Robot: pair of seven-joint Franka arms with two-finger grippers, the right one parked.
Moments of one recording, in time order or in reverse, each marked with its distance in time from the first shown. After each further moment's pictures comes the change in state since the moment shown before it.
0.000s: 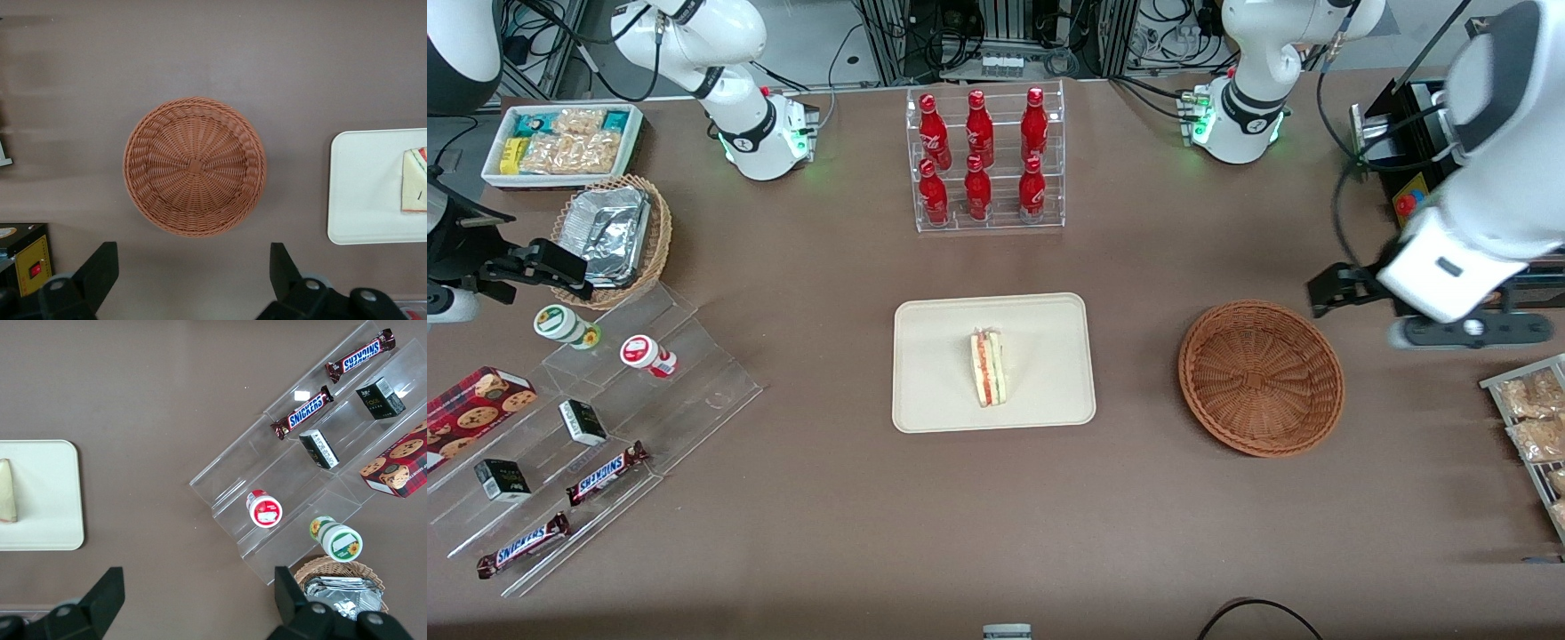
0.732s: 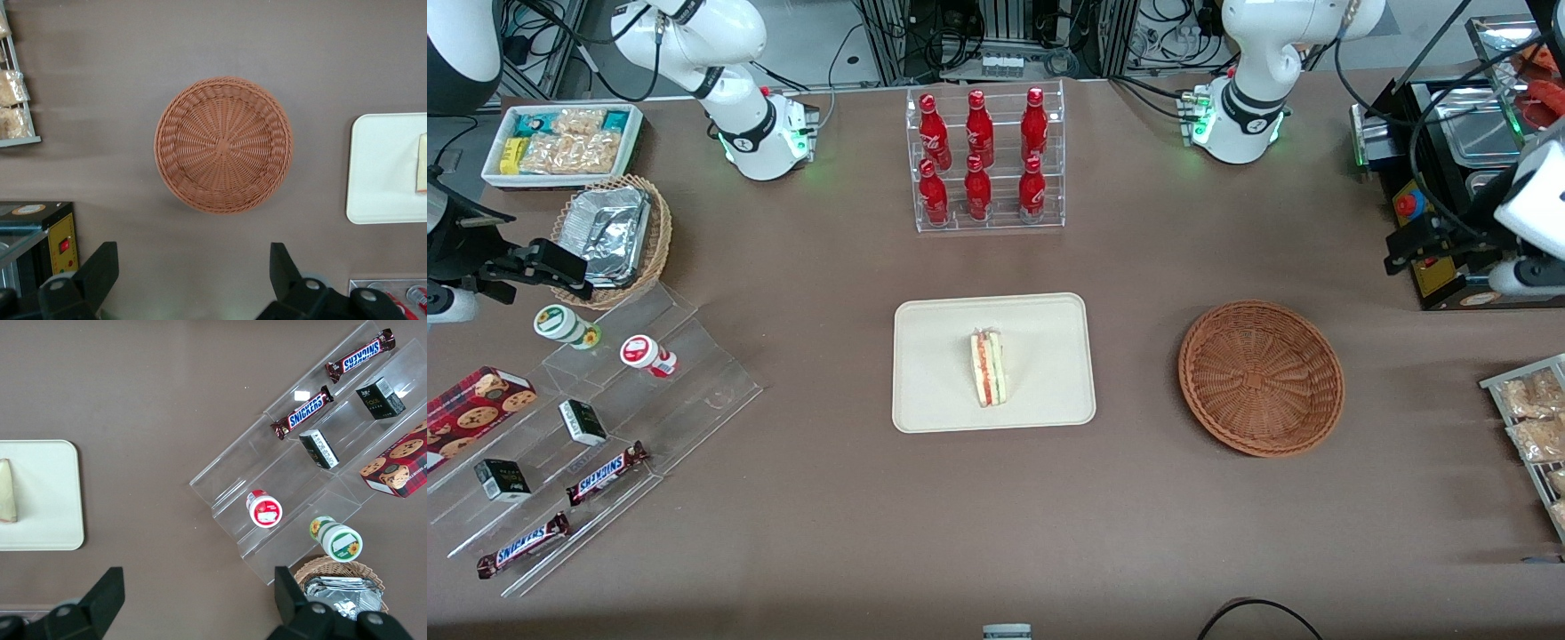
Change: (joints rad) arm 0.000 -0.171 0.107 -0.156 -0.014 -0.011 0.095
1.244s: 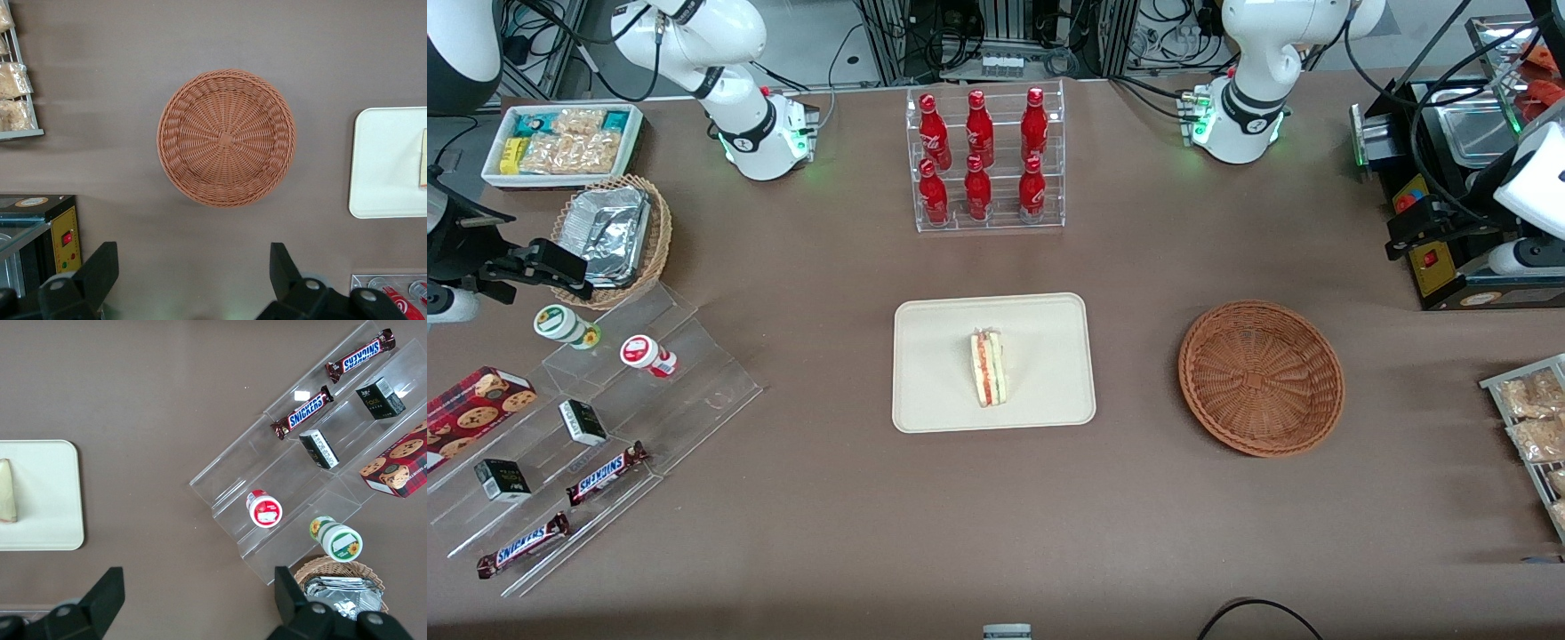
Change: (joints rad) arm 0.001 -0.026 0.004 -0.027 0.003 -0.001 0.000
